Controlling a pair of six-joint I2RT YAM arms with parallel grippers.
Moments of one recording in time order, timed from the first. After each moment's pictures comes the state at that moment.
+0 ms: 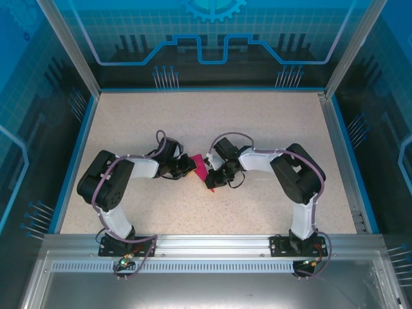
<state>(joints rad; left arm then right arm) -0.36 1.76 0.74 0.09 0.46 -0.95 0.67 1.92 1.07 -0.42 -0.60 0.29</state>
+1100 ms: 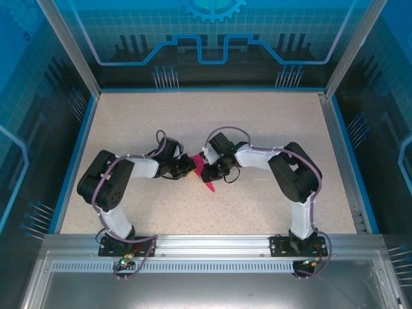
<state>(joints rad) -0.36 1.76 0.74 0.09 0.46 -0.95 0.68 1.97 1.19 -0.41 -0.53 0.30</state>
